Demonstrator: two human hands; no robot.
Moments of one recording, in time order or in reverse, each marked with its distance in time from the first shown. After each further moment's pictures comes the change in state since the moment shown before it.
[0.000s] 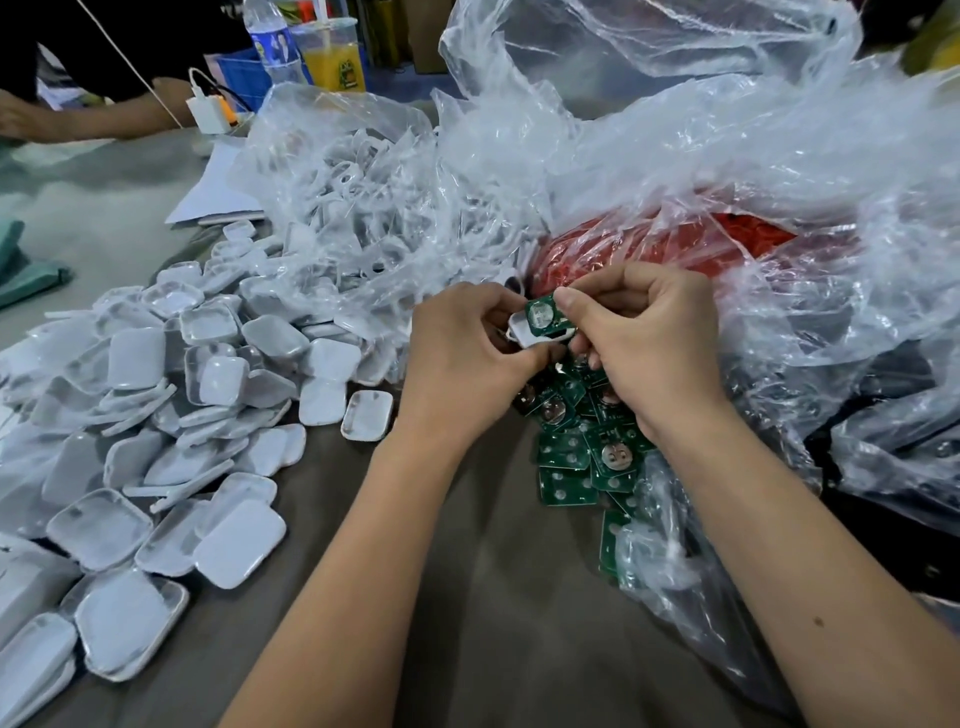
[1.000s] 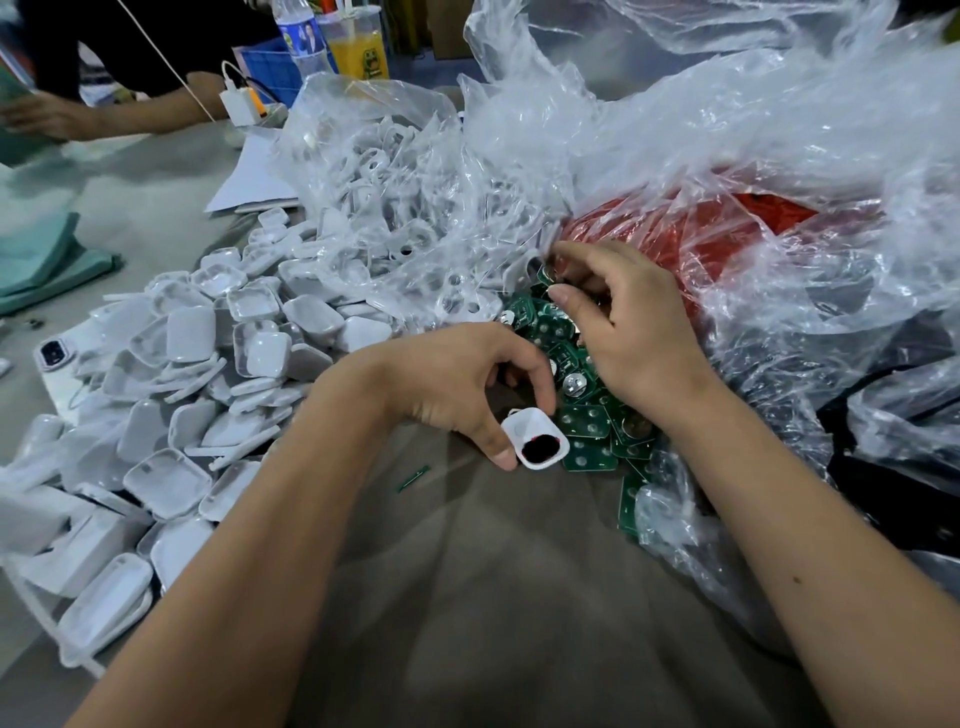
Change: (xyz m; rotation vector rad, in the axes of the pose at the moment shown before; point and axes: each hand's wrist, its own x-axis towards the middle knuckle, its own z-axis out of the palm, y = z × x) left_hand -0.001 0.017 -0.064 0.220 -1.001 0.006; right_hand -0.006 -0.008 0.008 -0.394 -0.245 -0.270
